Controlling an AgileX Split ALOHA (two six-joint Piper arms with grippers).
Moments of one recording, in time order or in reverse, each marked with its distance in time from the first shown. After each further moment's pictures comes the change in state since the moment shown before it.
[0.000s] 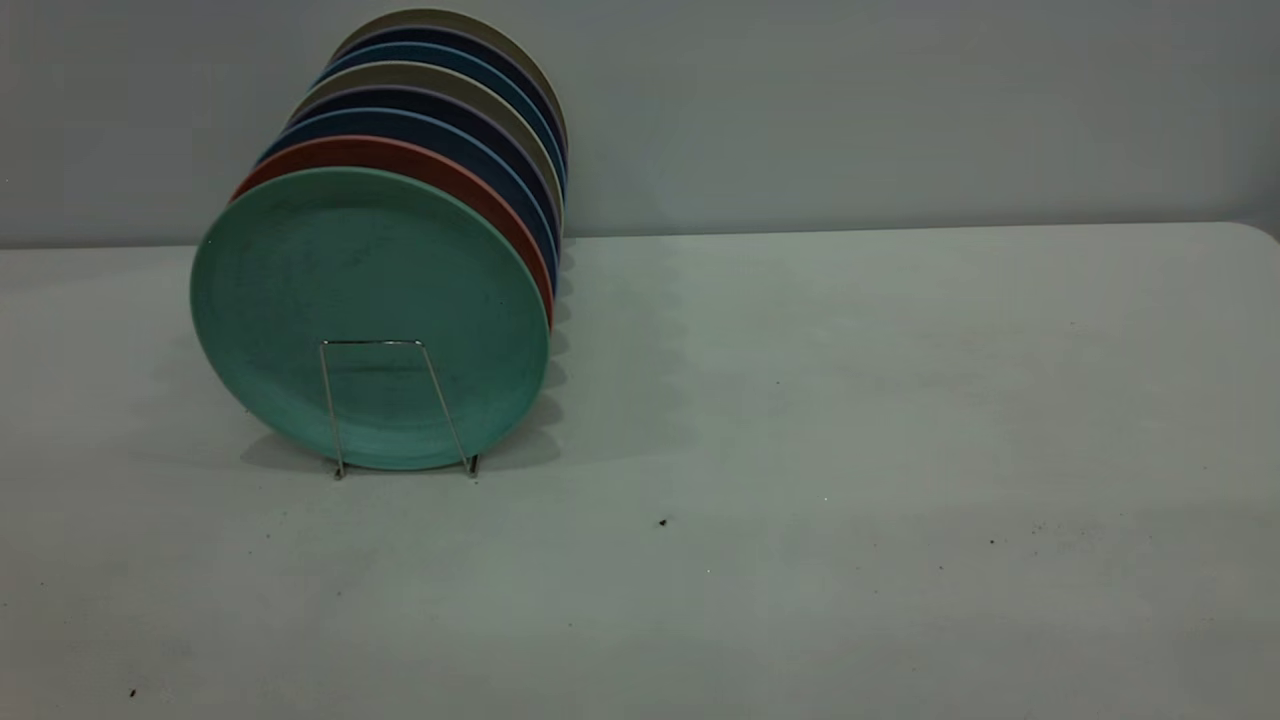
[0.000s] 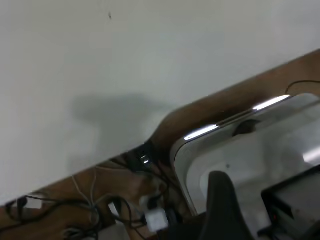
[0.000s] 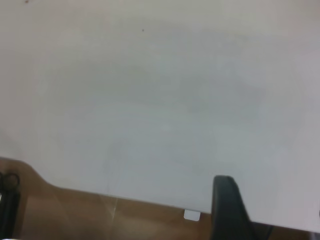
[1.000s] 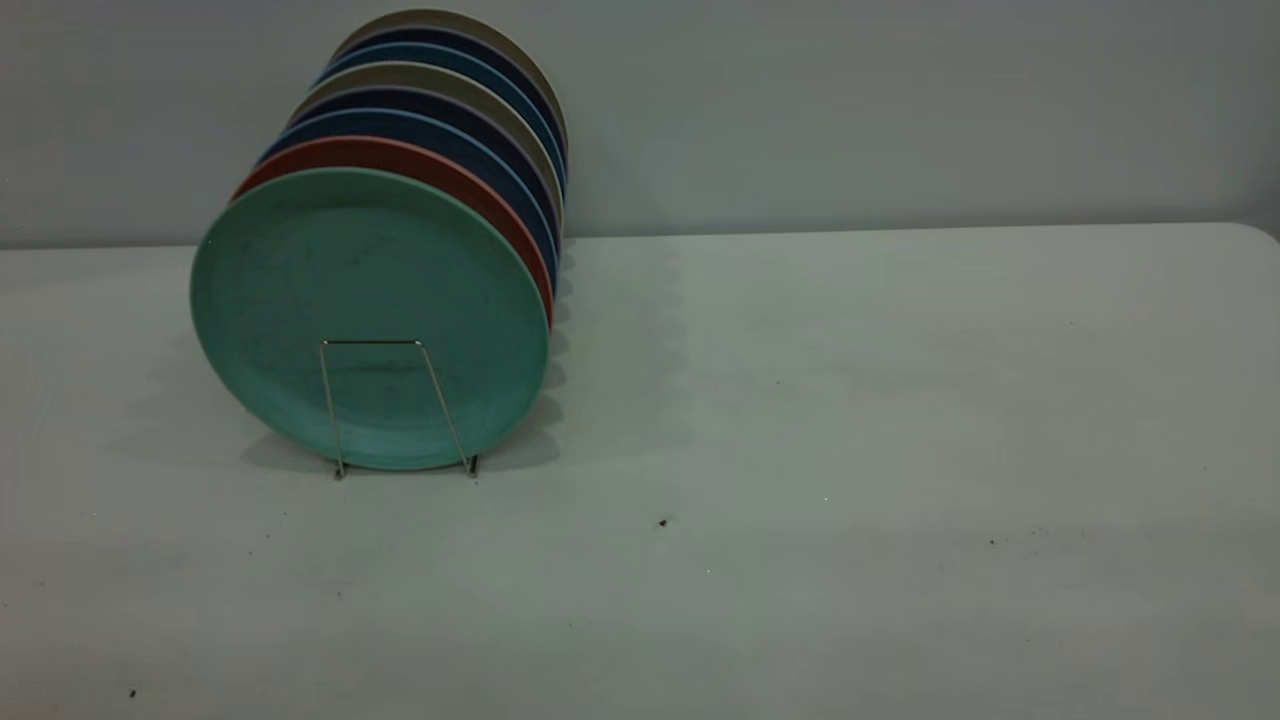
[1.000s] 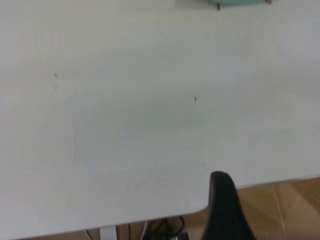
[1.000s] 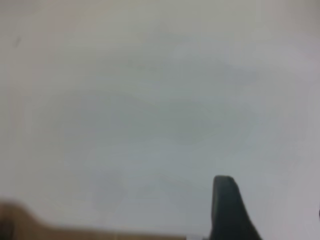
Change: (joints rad) left arm 0.000 -0.620 0.101 0.164 -0.011 -0.255; right arm -0.108 -0.128 0.000 0.006 0.000 0.003
